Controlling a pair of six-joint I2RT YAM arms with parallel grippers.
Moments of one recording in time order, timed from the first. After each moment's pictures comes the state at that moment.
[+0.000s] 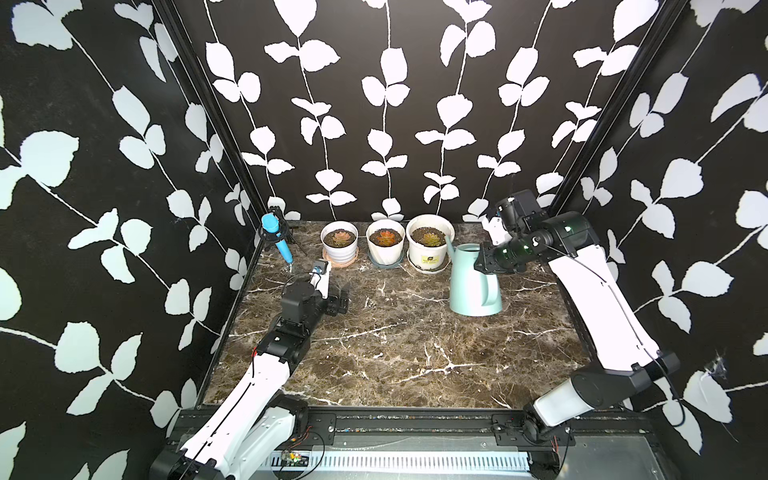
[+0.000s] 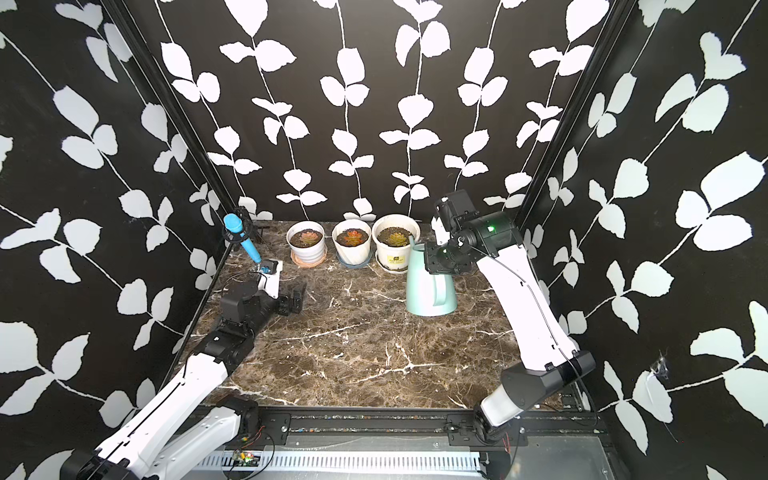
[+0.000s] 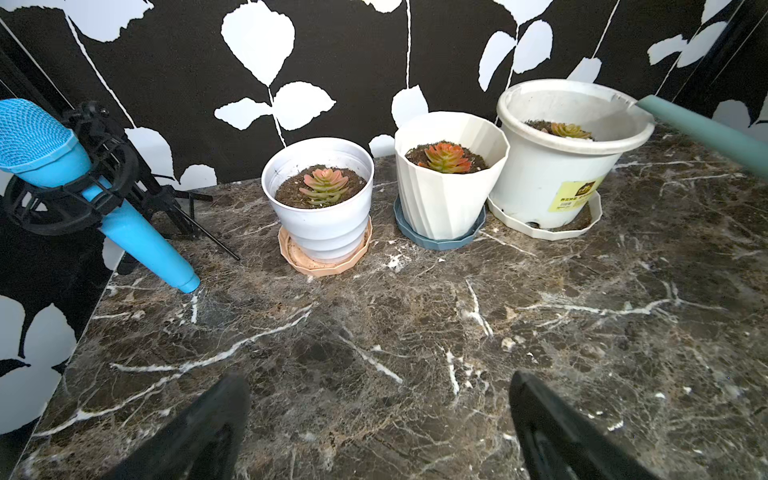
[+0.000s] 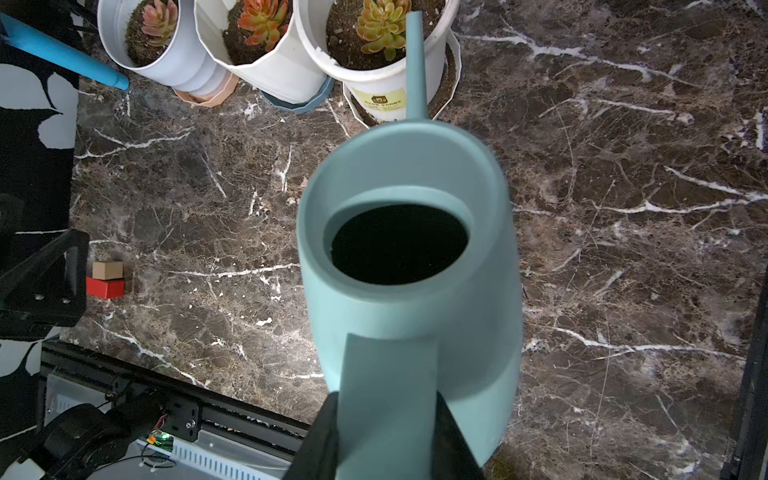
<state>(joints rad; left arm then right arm) -0.33 0.85 0.57 -0.07 -0.07 0.03 0.43 1.55 1.99 -1.50 -0.13 0.33</state>
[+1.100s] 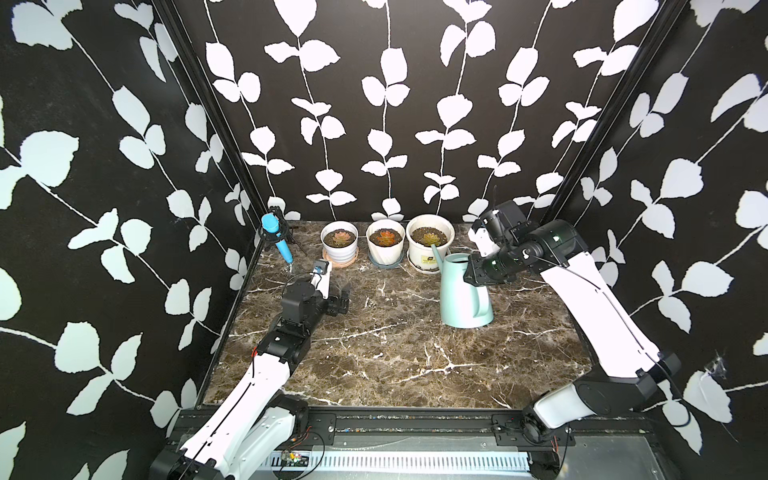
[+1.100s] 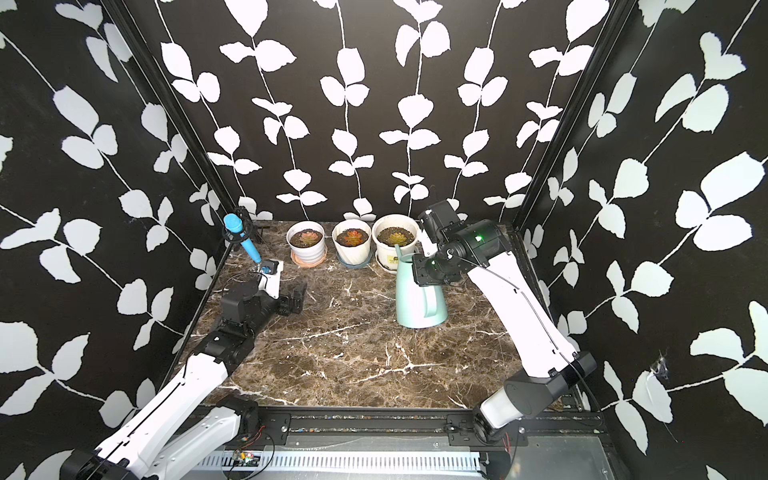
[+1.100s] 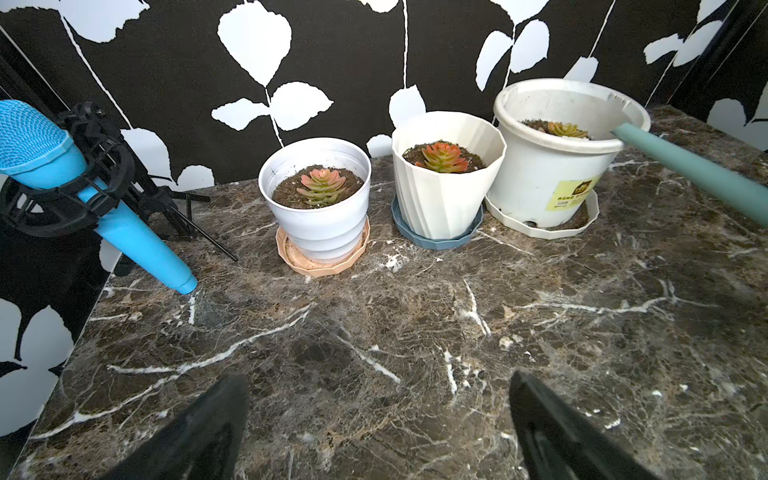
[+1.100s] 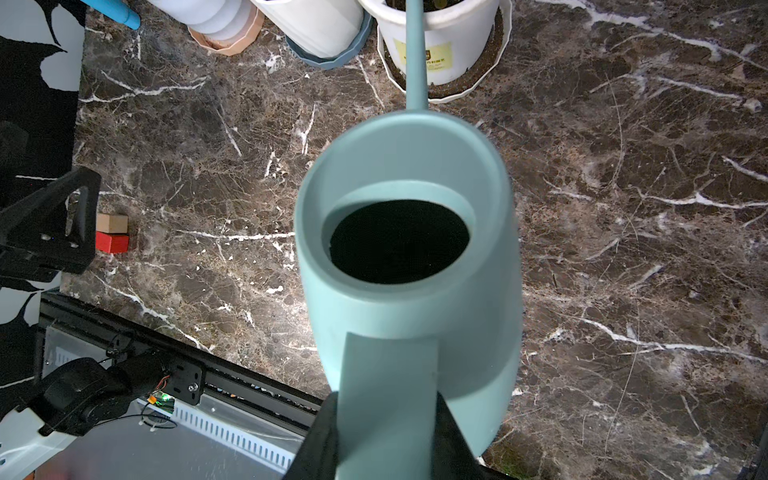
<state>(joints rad) -0.34 0.85 0.57 -0.07 -0.07 0.03 0.55 1.53 1.93 -1.50 -0.12 0.36</state>
